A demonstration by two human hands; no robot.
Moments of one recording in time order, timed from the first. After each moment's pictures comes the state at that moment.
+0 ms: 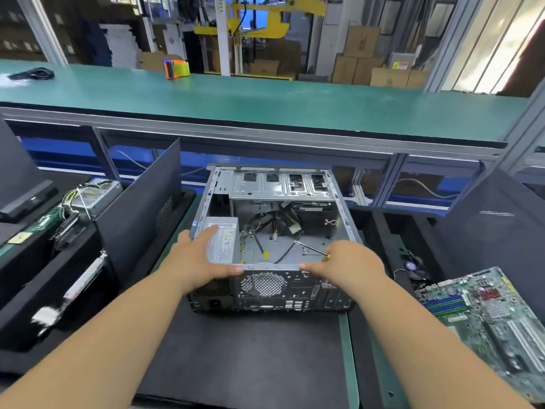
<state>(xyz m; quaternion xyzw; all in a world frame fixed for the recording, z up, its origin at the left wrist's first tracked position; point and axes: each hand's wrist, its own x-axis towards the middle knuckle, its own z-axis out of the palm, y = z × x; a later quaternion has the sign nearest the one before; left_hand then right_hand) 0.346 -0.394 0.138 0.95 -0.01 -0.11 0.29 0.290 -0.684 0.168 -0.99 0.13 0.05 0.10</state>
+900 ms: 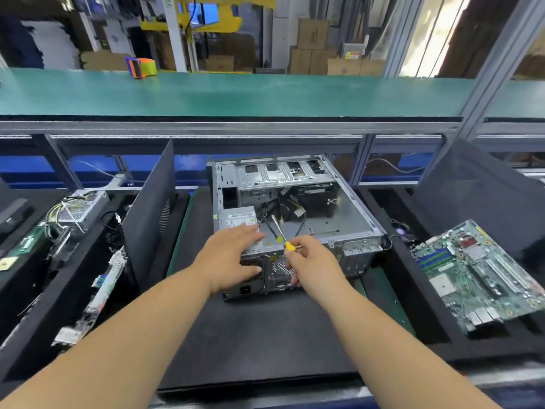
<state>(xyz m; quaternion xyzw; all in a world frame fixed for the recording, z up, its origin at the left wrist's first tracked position) 0.345 -0.371 0.136 0.92 -0.36 -0.03 0.15 0.245 -0.551 0.138 -0.82 0.16 -0.05 0.54</state>
